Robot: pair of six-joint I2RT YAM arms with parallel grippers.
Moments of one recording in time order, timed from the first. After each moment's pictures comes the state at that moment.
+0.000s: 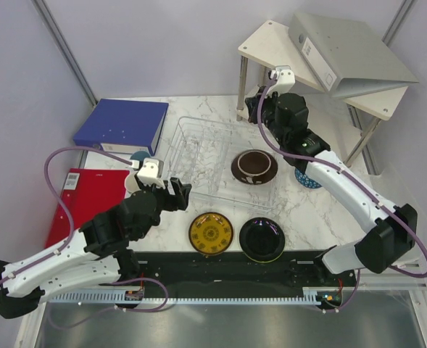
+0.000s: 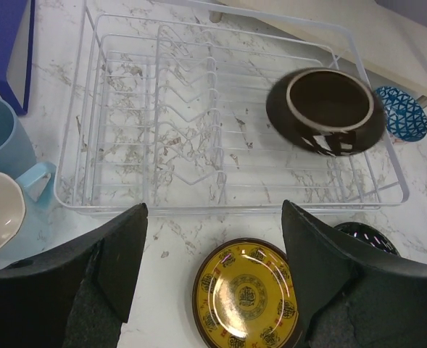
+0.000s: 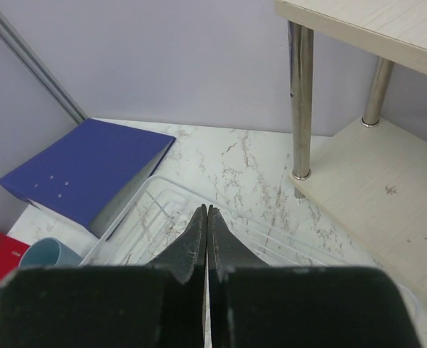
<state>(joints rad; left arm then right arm) -1.09 0.66 0.77 -0.44 -0.70 -0.47 0.55 1.45 1.36 0.03 0.20 0.26</state>
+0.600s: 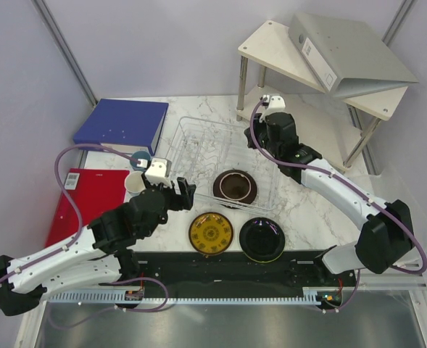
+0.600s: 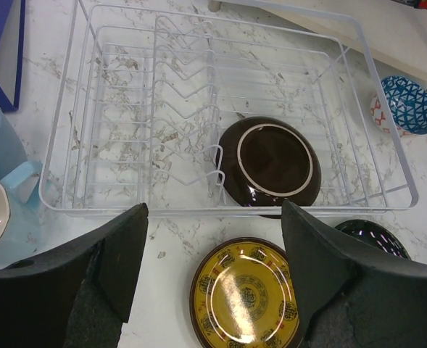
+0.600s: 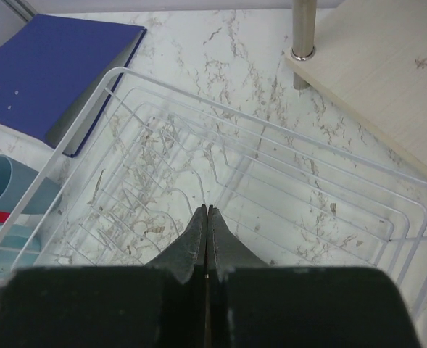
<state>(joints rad) -1.09 0.71 0.75 -0.39 -0.69 -0.47 0.55 1.42 1.15 -0.04 0.15 0.35</state>
